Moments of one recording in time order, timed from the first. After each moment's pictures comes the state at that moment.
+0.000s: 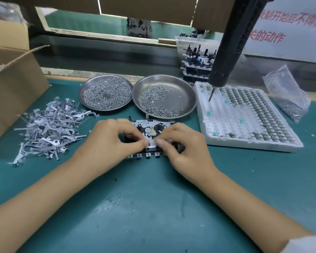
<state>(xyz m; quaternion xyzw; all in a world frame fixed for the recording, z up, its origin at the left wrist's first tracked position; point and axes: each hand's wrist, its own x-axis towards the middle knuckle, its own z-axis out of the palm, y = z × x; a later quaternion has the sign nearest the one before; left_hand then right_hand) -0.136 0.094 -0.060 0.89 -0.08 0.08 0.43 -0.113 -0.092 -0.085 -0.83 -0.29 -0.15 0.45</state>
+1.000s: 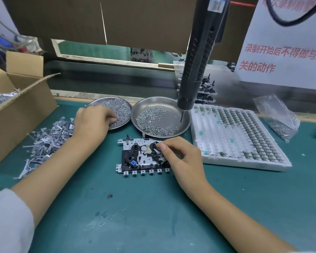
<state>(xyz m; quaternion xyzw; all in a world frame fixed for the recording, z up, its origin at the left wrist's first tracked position) -0.049 0.138 -0.063 0.96 0.09 0.21 0.17 -0.104 -0.093 -0.087 -0.77 -0.17 -0.10 0.60</state>
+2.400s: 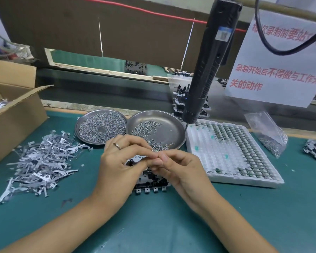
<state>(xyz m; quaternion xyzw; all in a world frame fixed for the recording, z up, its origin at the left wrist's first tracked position) -0.121 0.050 -0.054 0.77 -0.15 0.37 0.50 -0.101 -0.098 -0.056 -0.56 -0.16 0.14 0.80</state>
